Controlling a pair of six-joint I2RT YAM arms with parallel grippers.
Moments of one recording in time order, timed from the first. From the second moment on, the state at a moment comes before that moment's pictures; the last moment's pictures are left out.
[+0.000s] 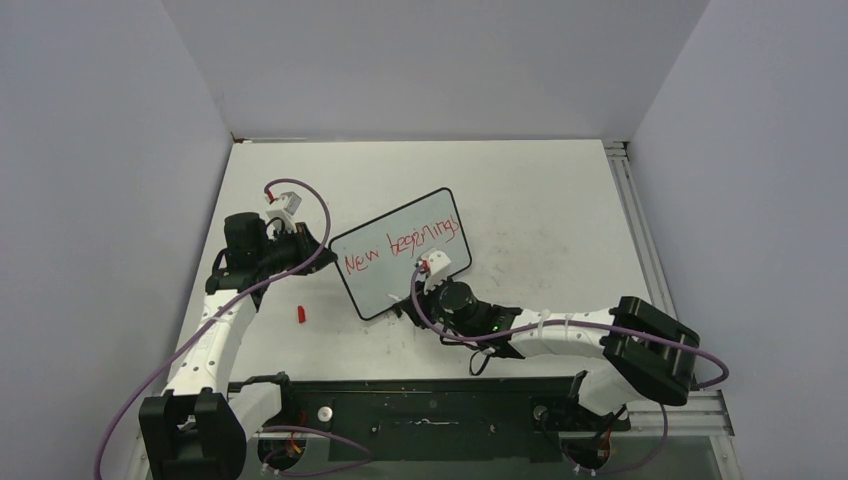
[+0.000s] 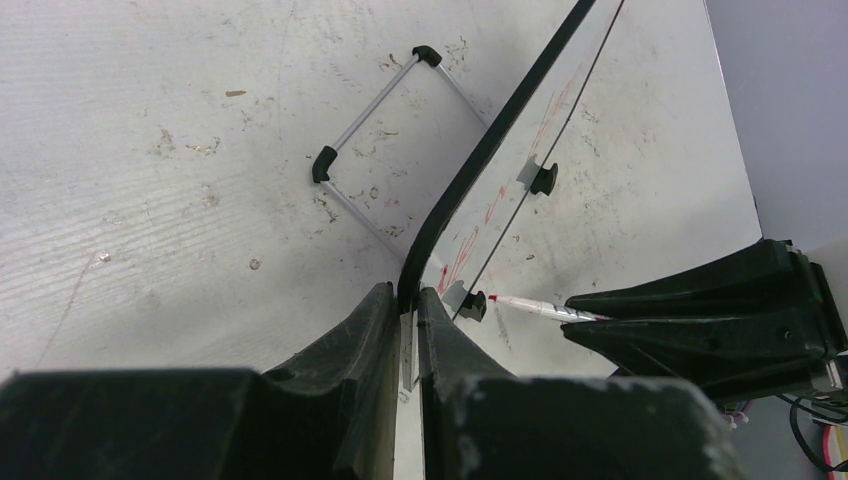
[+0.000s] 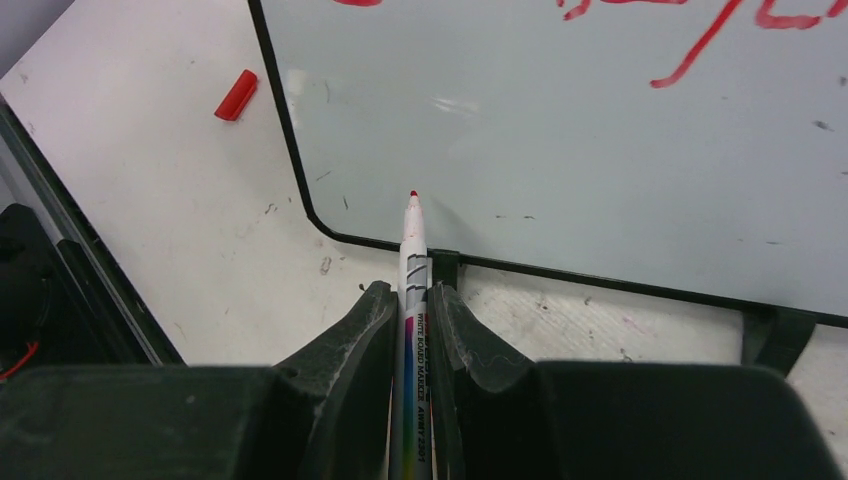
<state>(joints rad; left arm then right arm) 0.04 1.05 0.73 -0.31 0.66 -0.25 1.08 1.42 0.60 0.45 0.18 0.38</state>
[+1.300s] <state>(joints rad) 0.04 1.05 0.73 -0.31 0.66 -0.25 1.10 1.52 0.68 0.45 0.33 0.43</state>
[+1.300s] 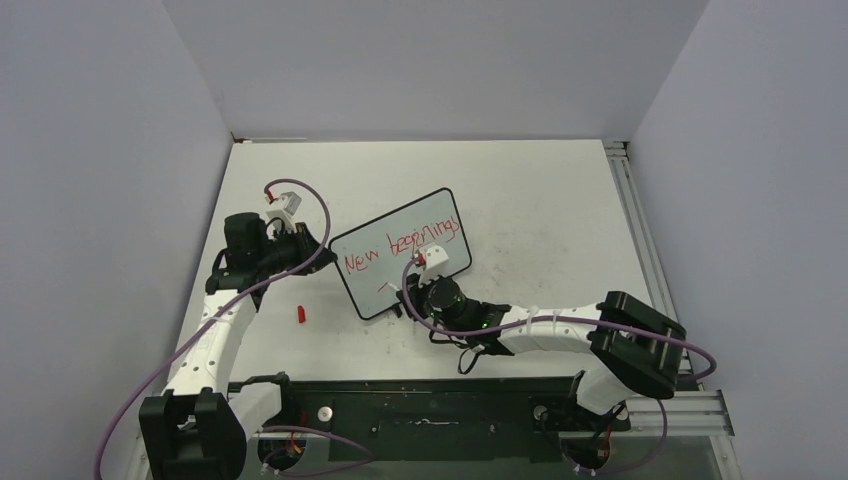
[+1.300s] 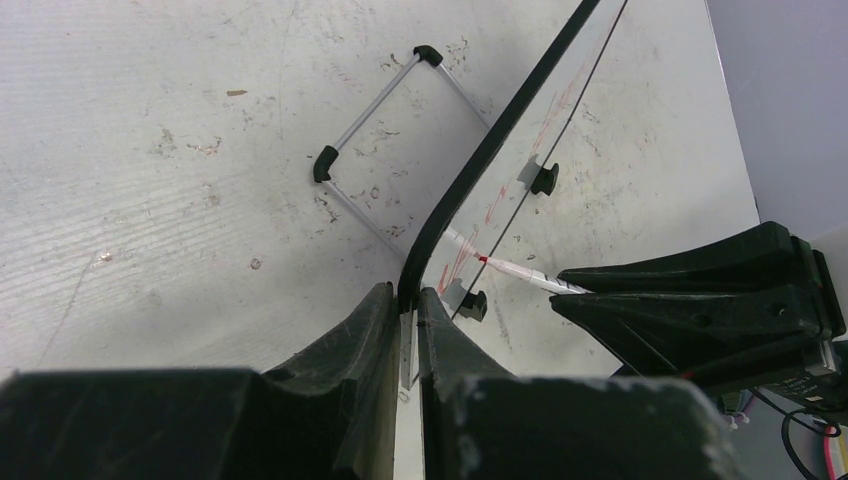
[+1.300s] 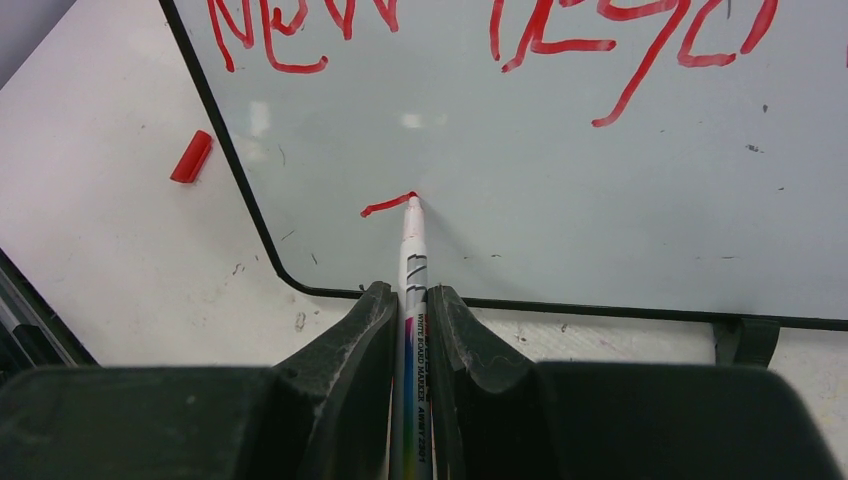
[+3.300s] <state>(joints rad) 0.04 1.05 0.73 -0.31 0.66 -0.25 1.16 1.55 0.64 0.46 0.35 0.42</state>
